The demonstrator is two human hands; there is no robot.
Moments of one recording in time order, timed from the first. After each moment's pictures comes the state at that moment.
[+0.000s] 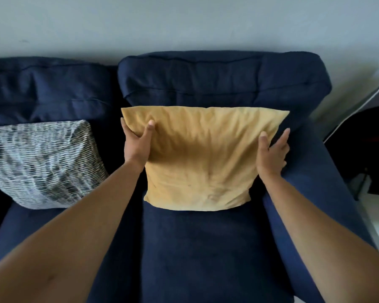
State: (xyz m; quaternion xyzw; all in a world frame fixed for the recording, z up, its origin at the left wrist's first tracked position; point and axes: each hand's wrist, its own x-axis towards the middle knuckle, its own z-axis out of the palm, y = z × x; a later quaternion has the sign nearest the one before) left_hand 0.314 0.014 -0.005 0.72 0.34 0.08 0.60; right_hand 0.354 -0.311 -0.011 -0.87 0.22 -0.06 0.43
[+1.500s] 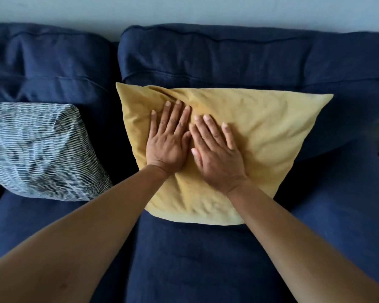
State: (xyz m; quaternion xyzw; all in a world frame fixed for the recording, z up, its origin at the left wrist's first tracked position) left_hand 0.361 -0.028 -0.079 0.99 0.04 0.15 0.05; right_hand 0.376 -0.193 -0.065 -0.90 -0.37 -0.23 0.04
